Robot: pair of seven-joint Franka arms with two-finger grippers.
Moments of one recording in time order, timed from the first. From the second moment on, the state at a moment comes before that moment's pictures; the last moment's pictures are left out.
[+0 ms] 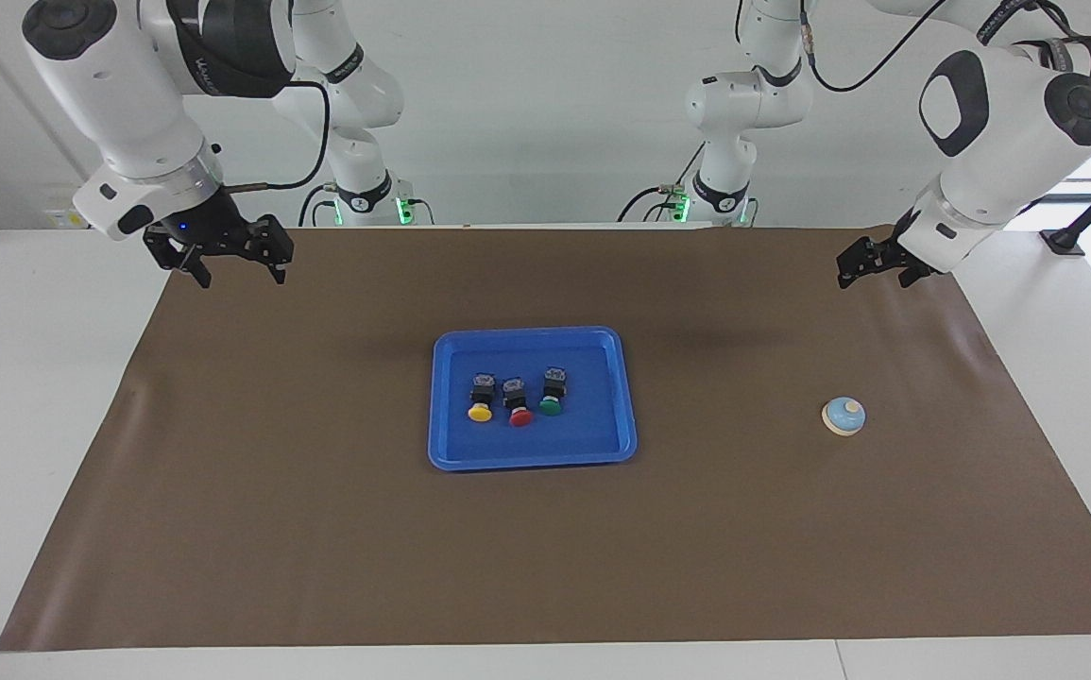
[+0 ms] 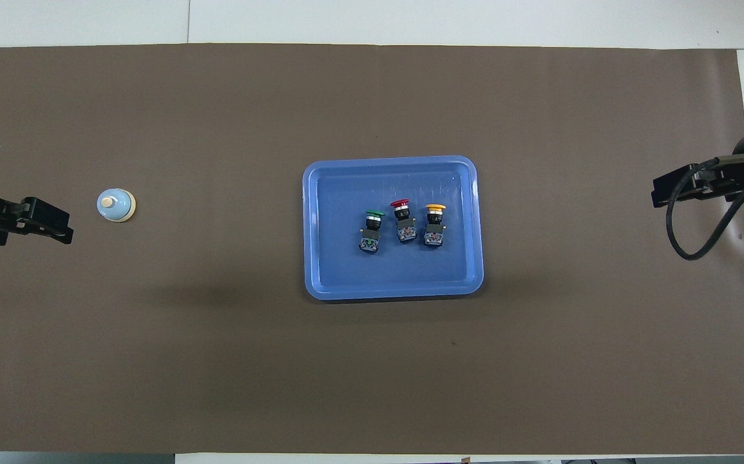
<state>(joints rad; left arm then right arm) 0.01 0.03 0.00 -1.71 0.00 1.52 0.07 -0.09 0.04 0.09 -1.60 -0.02 1.57 -0.05</state>
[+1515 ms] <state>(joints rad) 0.00 0.01 0.00 -1.68 0.00 1.60 0.07 -0.09 0.04 0.09 -1.60 -0.02 1.57 -0.05</state>
